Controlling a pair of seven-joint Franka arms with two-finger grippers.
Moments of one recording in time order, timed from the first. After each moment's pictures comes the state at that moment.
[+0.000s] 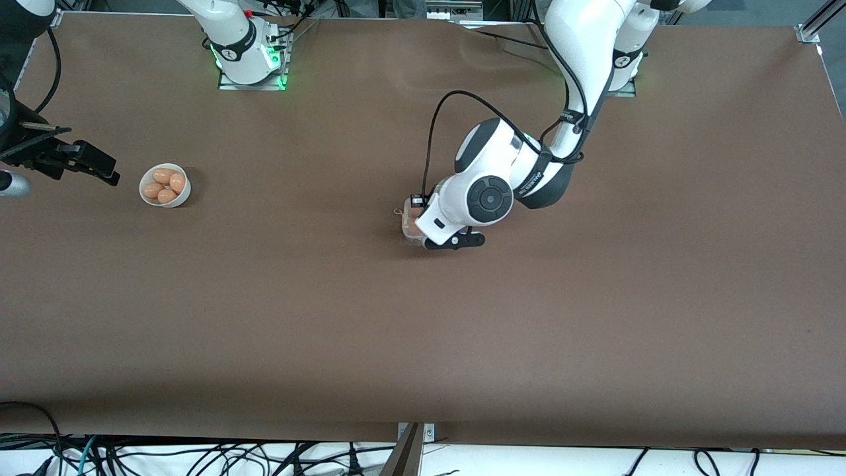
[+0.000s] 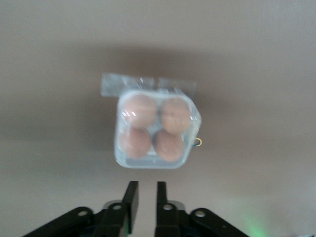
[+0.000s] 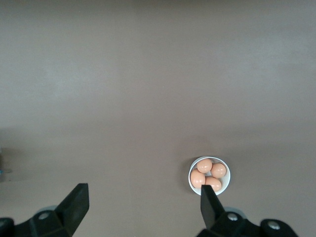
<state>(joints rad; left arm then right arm) -0.70 0.72 0.12 -1.32 -0.53 1.83 -0.56 -0.01 0.03 0.01 -1.62 -0.02 1.67 0.10</state>
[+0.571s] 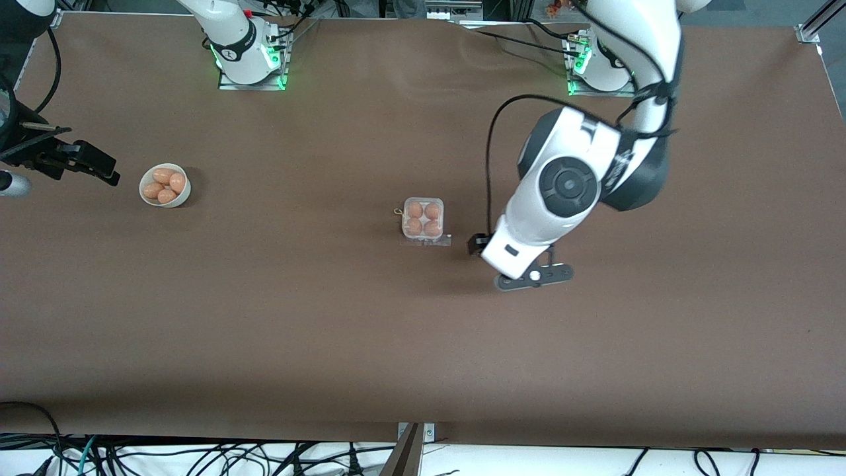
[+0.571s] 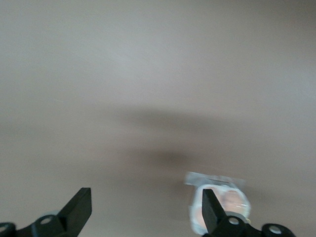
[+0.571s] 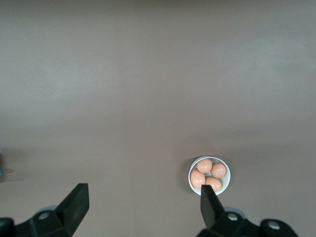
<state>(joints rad) -0.67 0.66 0.33 -1.11 -0.26 1.68 -0.55 -0.01 0.03 0.01 -1.62 -0.02 1.67 0.10</state>
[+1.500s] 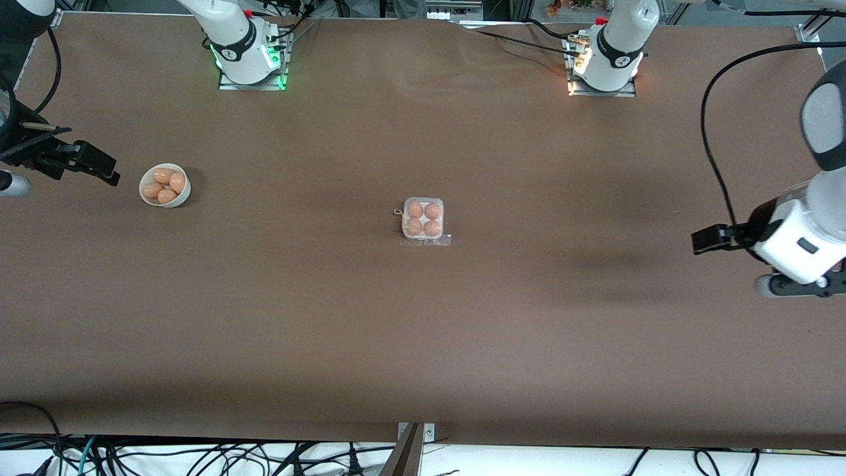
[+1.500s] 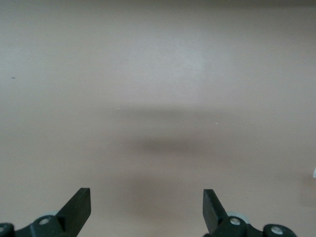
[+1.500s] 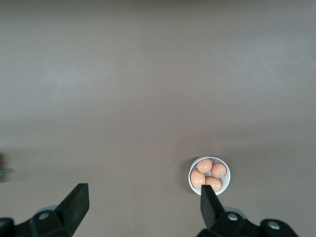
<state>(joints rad) -0.29 0.51 0.39 -1.04 -0.12 1.43 -0.03 -0.01 0.03 0.01 -1.62 -0.02 1.67 0.10</state>
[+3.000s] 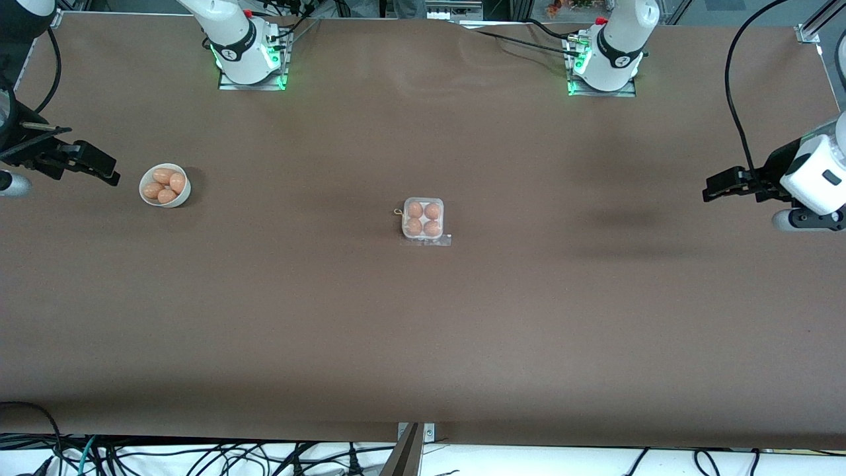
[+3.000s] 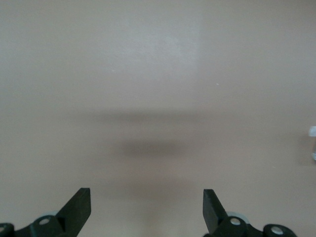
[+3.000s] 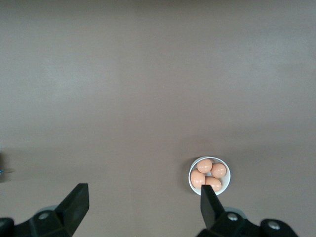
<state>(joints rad) -0.02 0.14 0.04 -1.59 -0.03 1.61 -0.01 0.00 0.03 0.01 -1.62 -0.02 1.67 0.10</state>
